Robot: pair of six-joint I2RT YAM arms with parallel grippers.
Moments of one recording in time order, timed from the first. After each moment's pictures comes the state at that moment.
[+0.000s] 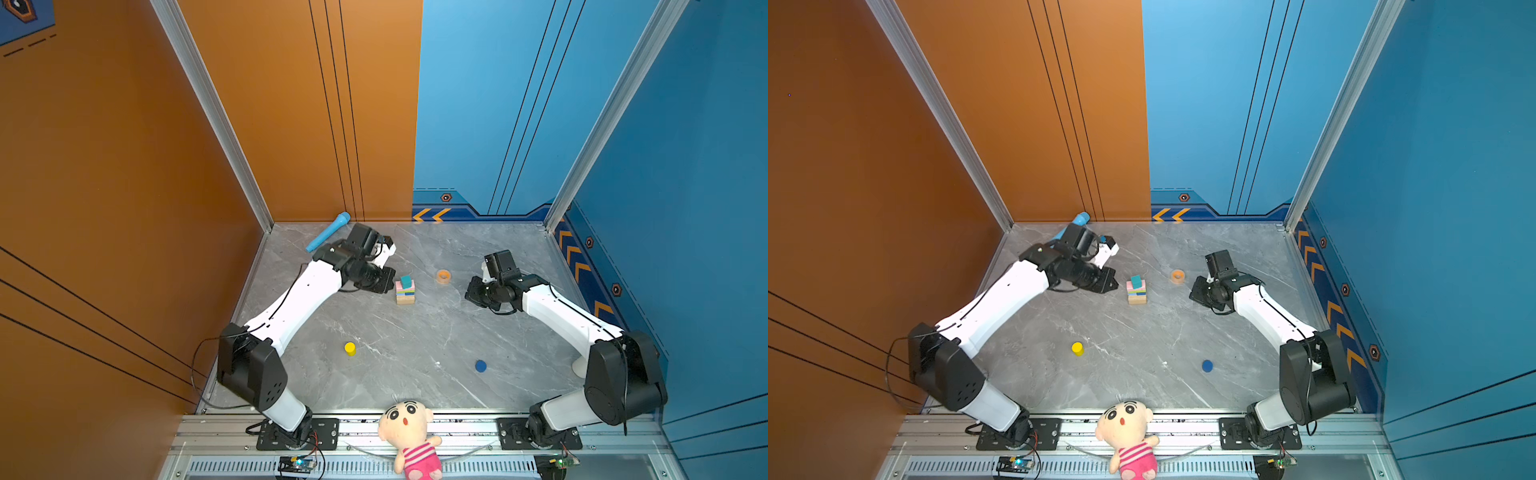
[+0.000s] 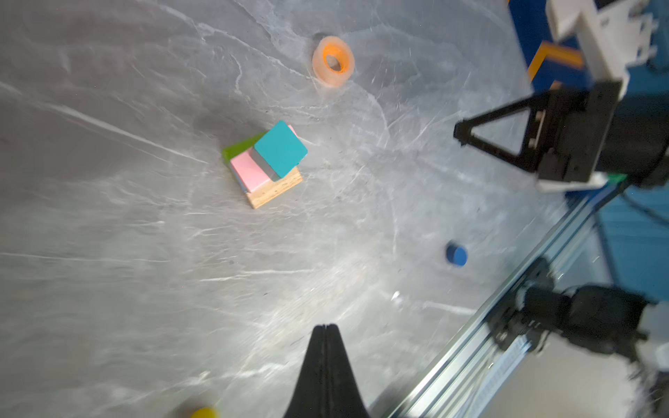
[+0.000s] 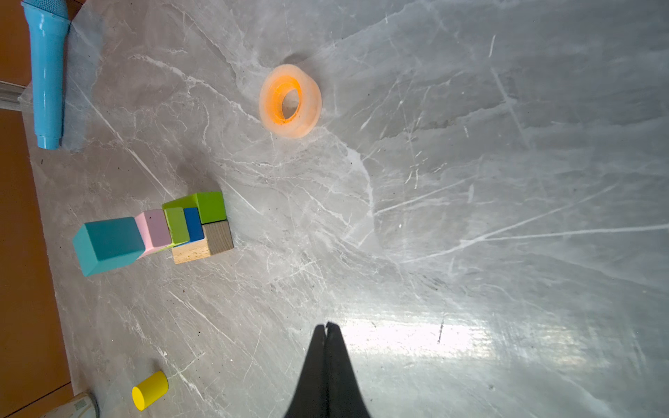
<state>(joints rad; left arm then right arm) -0.49 1.55 1.36 -0.80 0.35 -0.29 0.30 1.48 1.02 -0.53 -0.19 0.67</state>
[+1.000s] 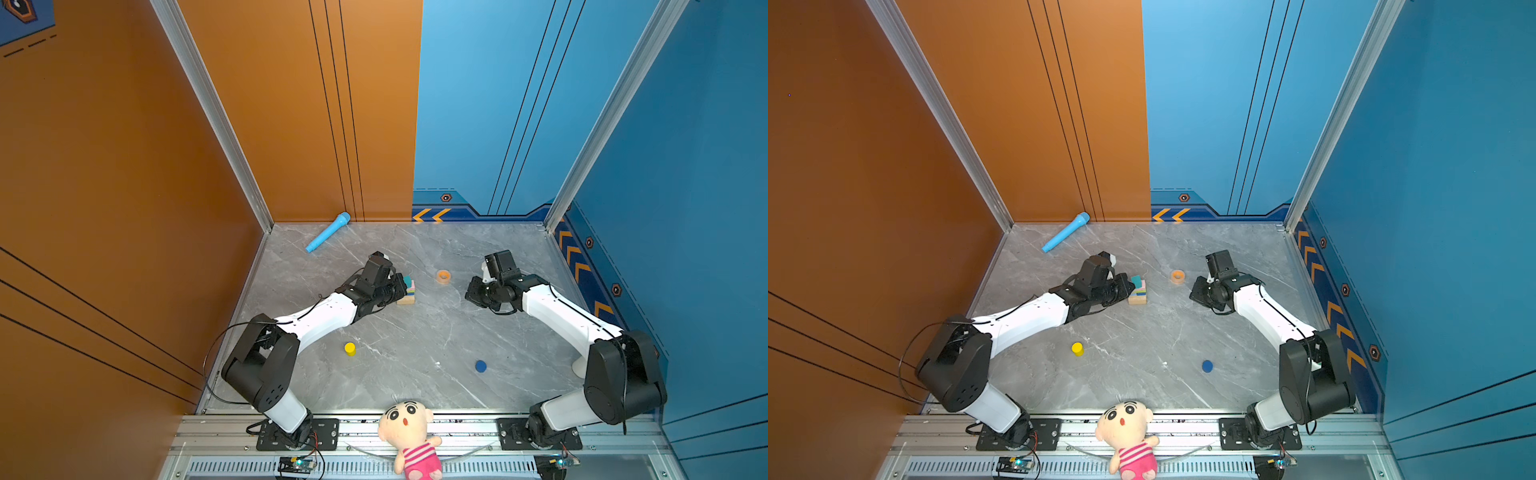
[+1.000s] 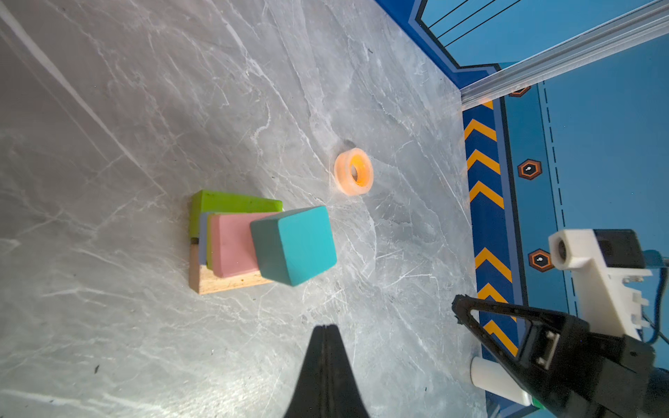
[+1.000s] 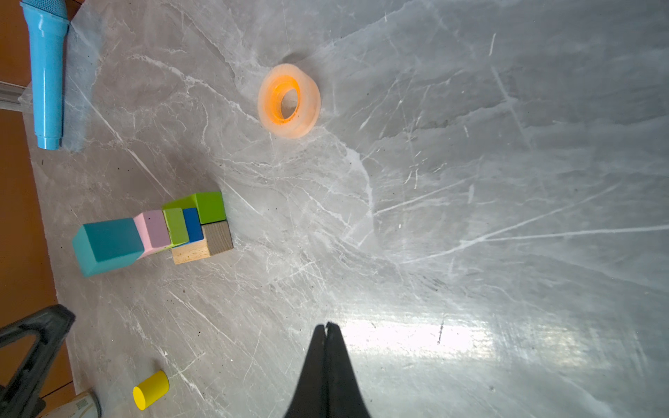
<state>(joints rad) -0.60 1.60 1.01 -0.06 0.13 -0.90 0.29 1.49 1.02 -0.53 -0.19 0.67</state>
